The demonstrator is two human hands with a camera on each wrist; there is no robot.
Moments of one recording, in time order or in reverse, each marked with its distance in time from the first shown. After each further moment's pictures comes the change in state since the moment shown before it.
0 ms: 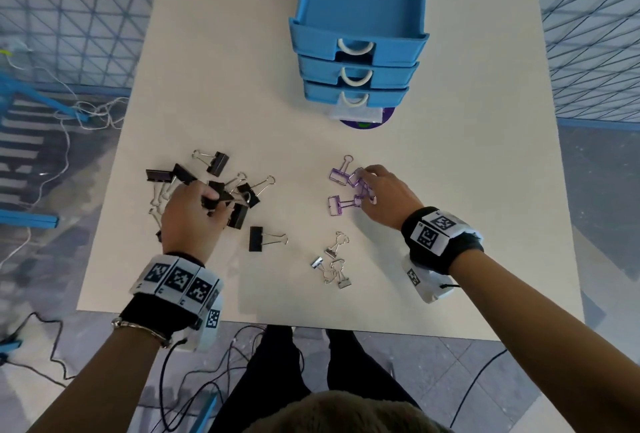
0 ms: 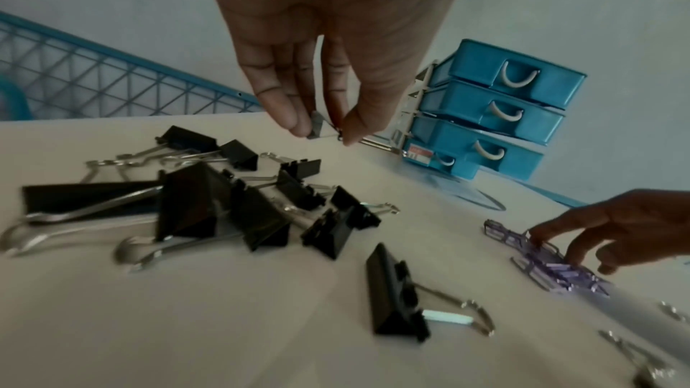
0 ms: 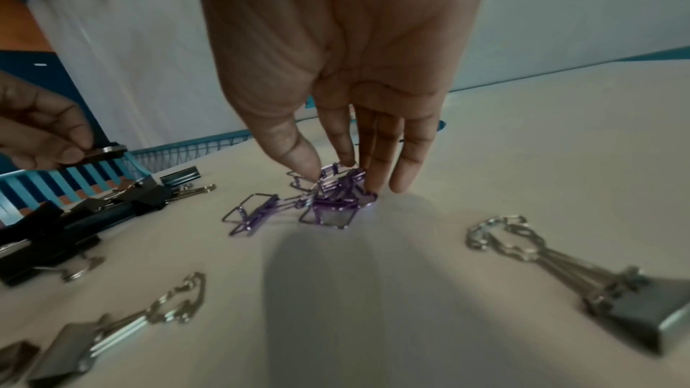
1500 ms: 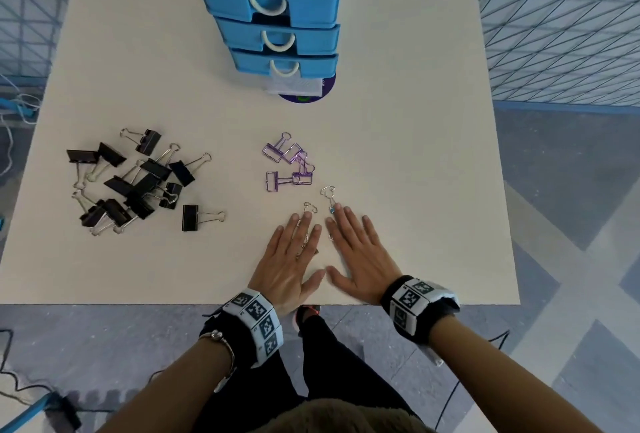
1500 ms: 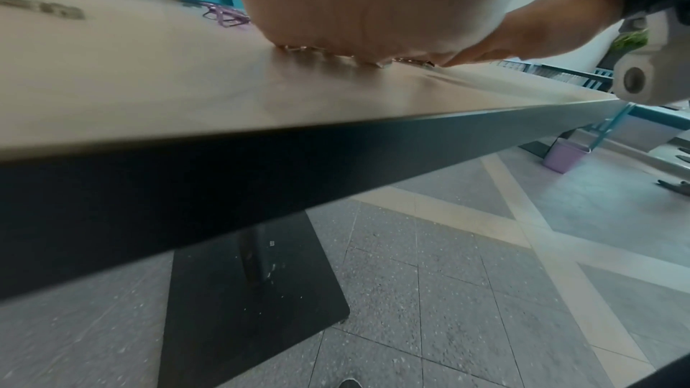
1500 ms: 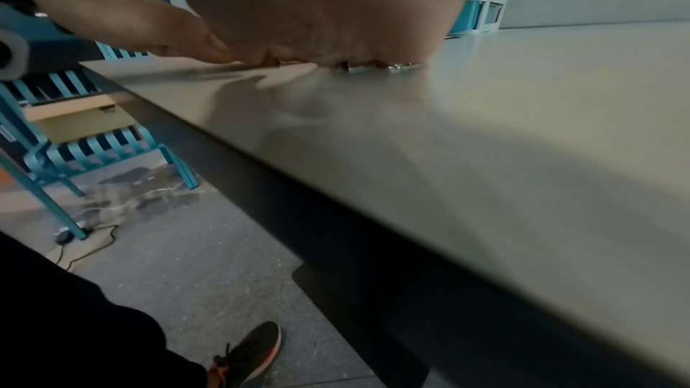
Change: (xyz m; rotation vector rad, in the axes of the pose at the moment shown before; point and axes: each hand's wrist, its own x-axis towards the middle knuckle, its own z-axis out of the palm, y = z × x) left_hand -0.142 0.083 0.140 0.297 -0.504 0.701; right_hand -0.124 0.072 0.080 -0.266 0.038 -0.246
